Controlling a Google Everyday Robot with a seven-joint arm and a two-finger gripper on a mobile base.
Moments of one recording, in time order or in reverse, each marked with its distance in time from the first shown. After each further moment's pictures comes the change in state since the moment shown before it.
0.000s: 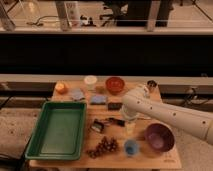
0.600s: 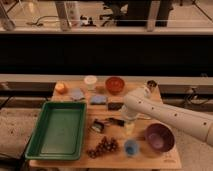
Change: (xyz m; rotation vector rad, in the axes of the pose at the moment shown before) arm -0.006 0.001 0.003 0.008 -0.074 -0.020
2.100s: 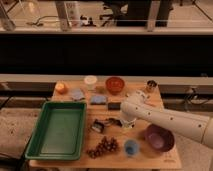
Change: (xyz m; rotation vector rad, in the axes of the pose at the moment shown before) arm -0.003 0.002 0.028 0.016 0.051 -0.049
